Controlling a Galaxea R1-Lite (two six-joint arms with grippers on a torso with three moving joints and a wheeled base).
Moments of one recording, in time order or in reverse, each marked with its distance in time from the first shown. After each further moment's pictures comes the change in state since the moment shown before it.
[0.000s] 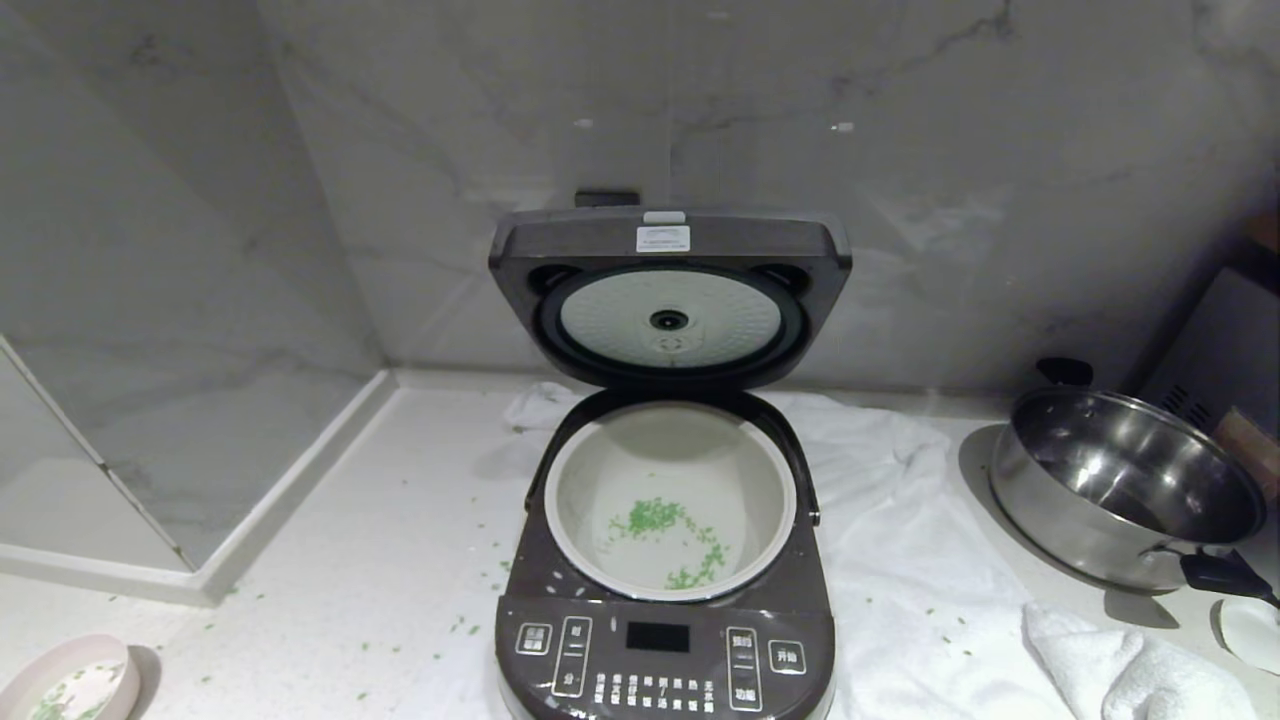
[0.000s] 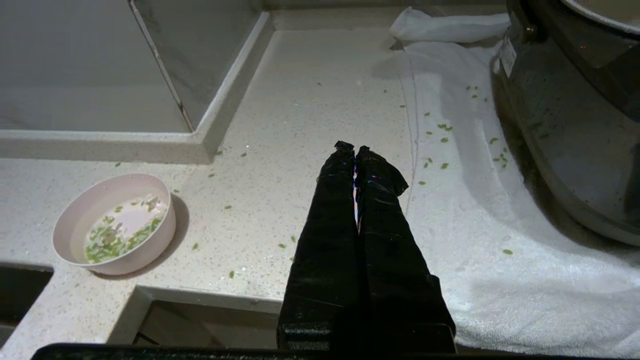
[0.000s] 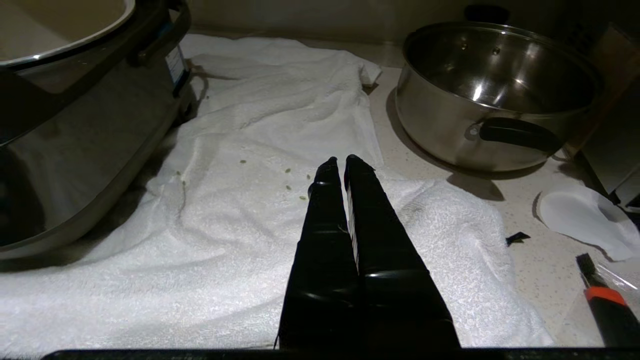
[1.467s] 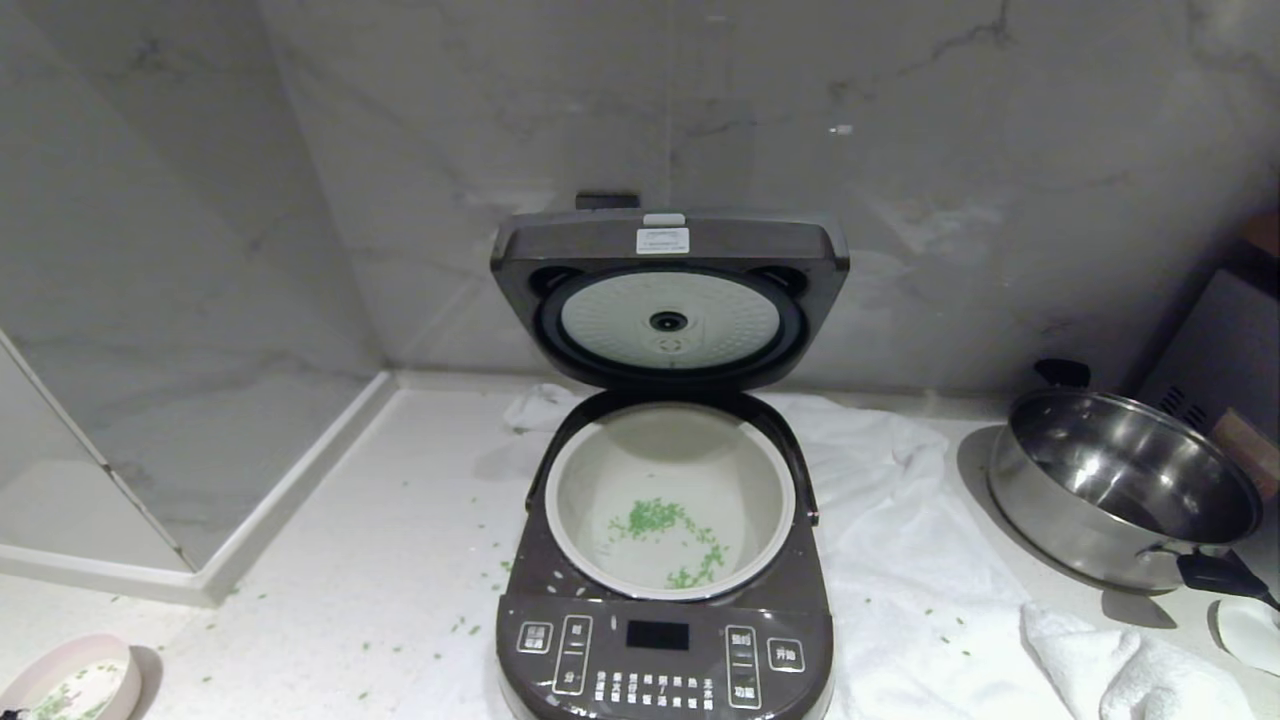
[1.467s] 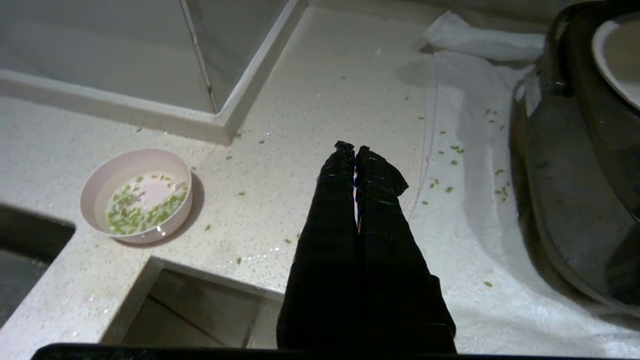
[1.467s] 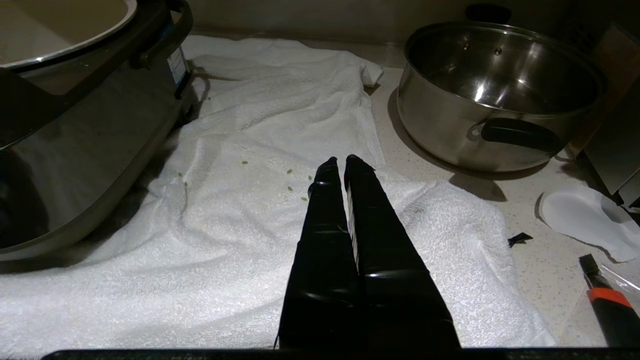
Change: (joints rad) left arm 0.002 0.300 -0.215 0.002 0.104 -0.141; right arm 0.001 0.000 -0.002 0.001 -0.001 0.006
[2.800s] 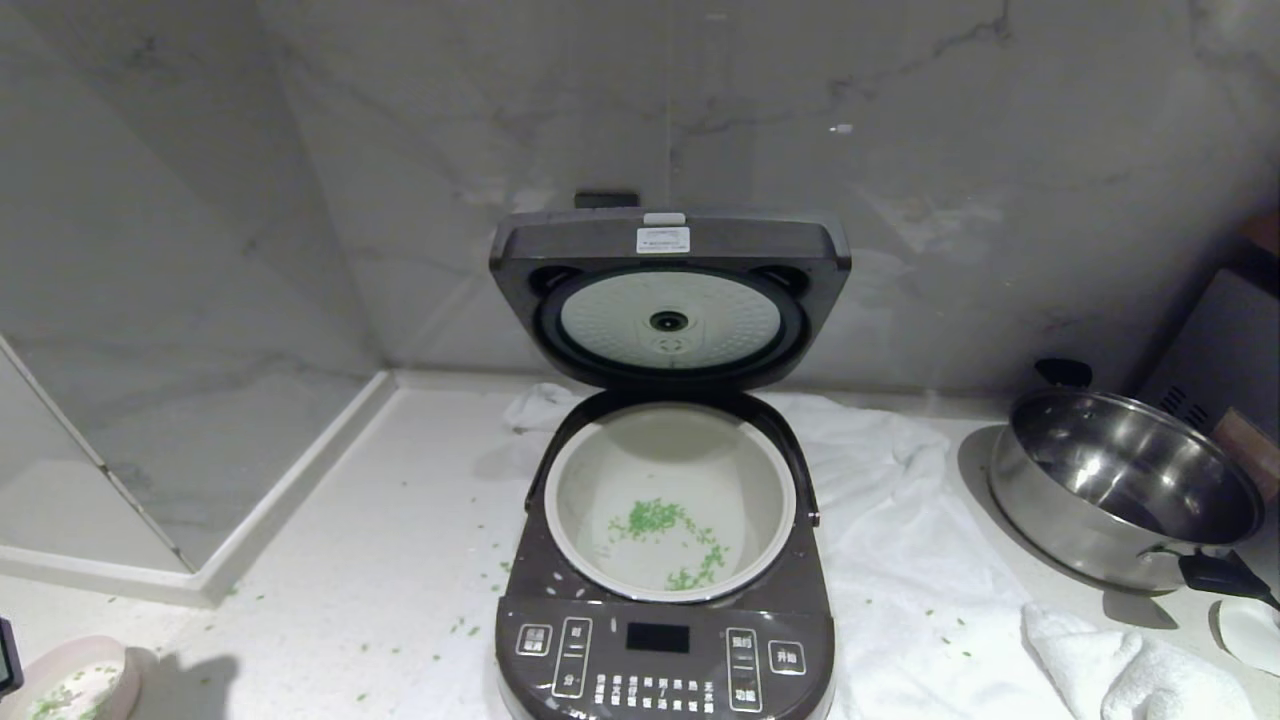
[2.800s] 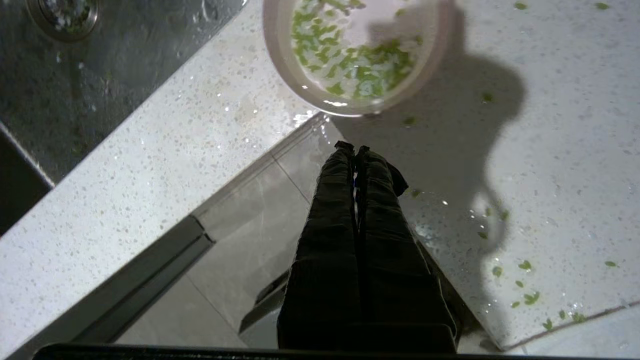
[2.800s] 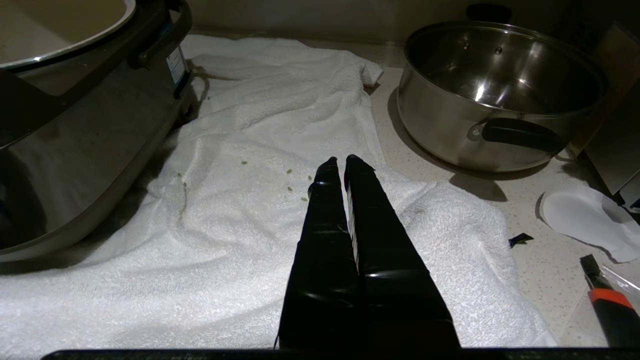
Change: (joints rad) left arm 0.691 1.173 -0.367 0.033 0.015 0.029; right arm 0.000 0.000 0.000 0.000 0.000 0.000
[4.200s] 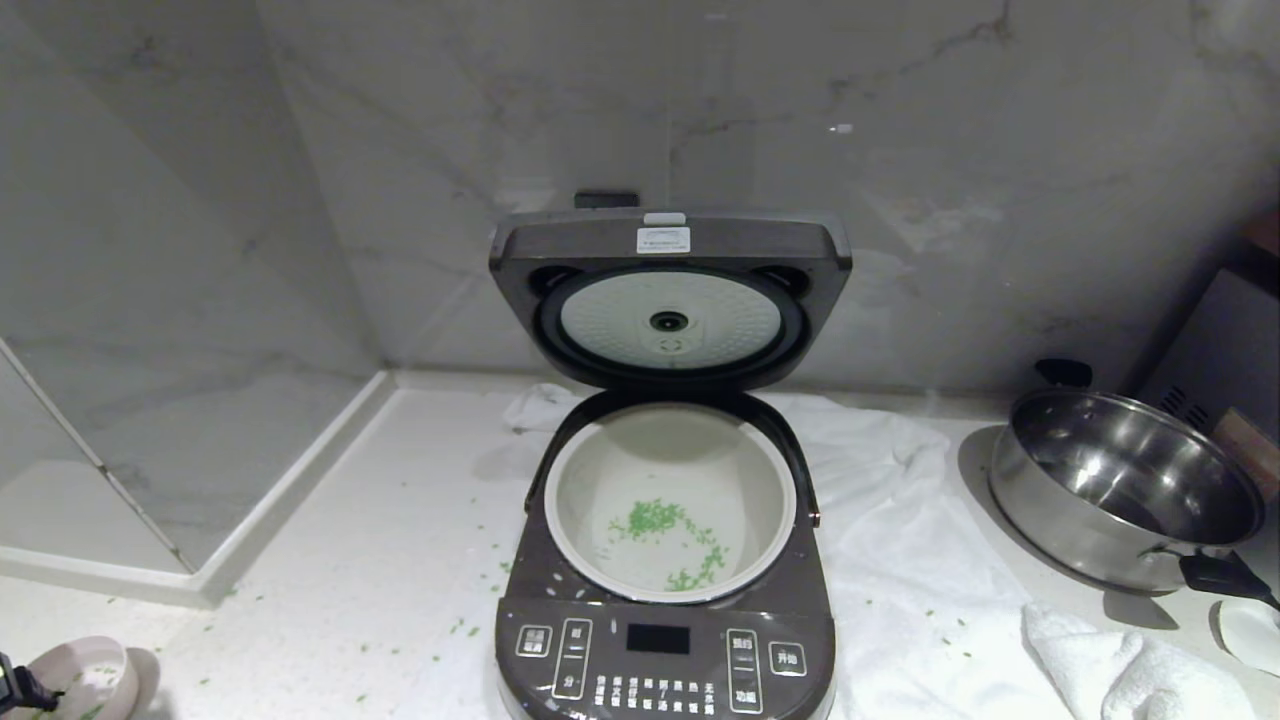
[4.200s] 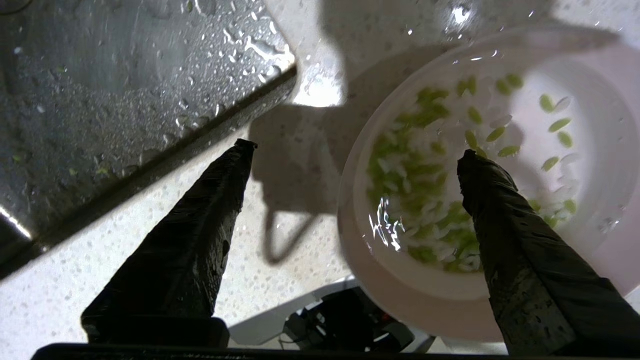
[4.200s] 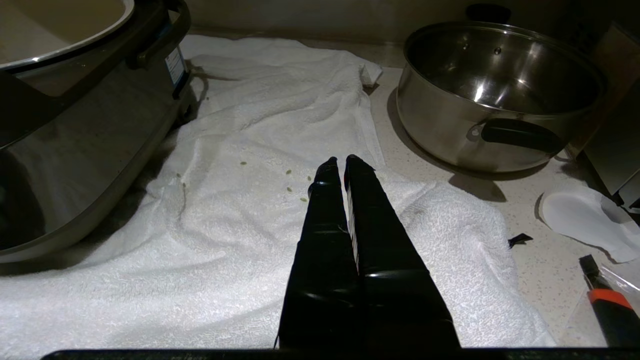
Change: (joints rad) left arm 0.226 0.568 -0.194 -0.228 -0.109 0.078; right arm 0.000 0.000 0.000 0.000 0.000 -0.001
